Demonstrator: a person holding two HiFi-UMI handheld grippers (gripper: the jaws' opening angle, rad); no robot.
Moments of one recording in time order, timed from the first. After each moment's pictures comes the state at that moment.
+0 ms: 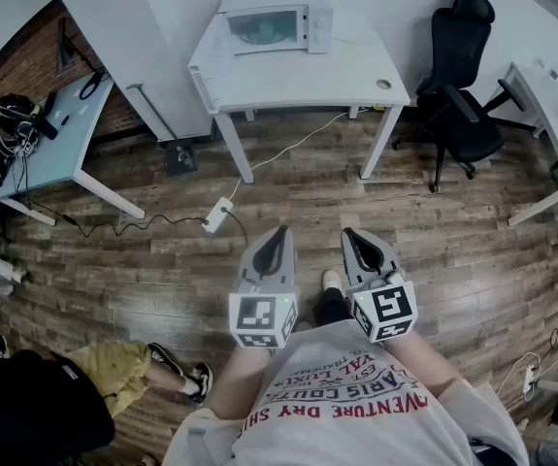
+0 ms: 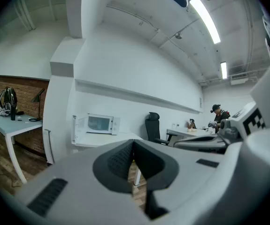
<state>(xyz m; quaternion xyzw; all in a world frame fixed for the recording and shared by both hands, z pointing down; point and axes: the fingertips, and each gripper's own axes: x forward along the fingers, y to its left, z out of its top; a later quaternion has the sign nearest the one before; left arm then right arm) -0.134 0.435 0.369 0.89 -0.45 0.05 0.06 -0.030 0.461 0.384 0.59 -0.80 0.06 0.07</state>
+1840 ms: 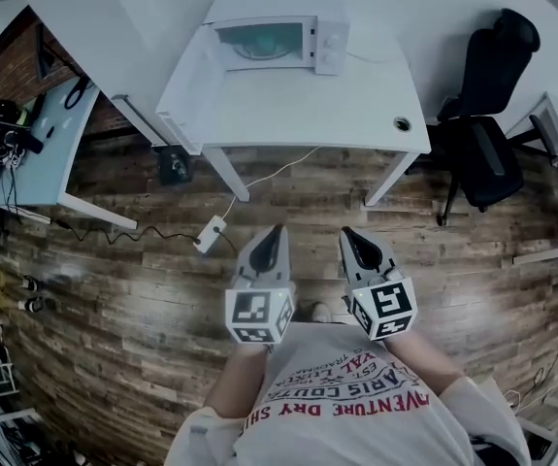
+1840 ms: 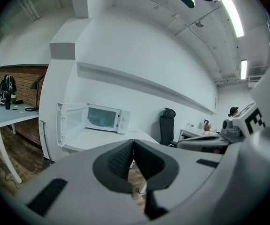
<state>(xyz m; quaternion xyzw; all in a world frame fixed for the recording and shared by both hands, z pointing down) -0.049 0.194 0.398 0.86 -0.49 0.06 0.12 0.063 0.218 0.405 0.55 -0.82 0.11 0.09</state>
